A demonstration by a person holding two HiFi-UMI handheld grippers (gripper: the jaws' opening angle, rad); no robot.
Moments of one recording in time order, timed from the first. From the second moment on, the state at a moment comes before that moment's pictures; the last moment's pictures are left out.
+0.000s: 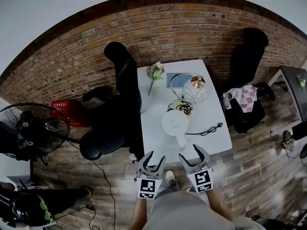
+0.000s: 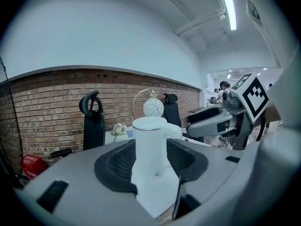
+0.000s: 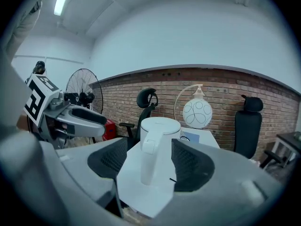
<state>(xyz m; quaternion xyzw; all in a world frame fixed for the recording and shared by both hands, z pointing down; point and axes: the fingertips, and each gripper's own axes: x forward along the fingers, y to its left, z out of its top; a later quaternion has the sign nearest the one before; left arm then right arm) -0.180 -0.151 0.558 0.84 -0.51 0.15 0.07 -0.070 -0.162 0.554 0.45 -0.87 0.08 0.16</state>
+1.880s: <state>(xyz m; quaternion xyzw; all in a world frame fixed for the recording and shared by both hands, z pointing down) -0.139 -0.251 0.647 0.87 -0.45 0.18 0.11 -0.079 -0.208 0.587 0.38 -0.90 0.07 0.18</state>
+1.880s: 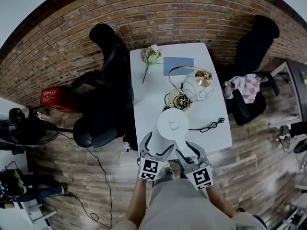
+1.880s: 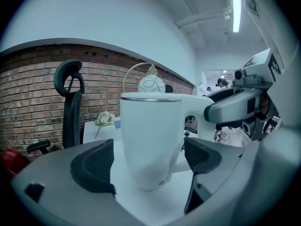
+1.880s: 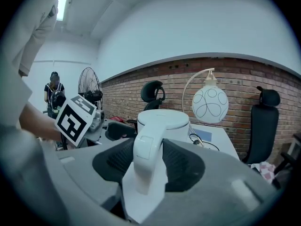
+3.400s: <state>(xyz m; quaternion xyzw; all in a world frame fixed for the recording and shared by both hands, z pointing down) -0.107 -0.285 0.659 0.87 -0.46 0.14 0.08 -0.063 -0.212 0.587 0.31 -0.93 0.02 0.20</state>
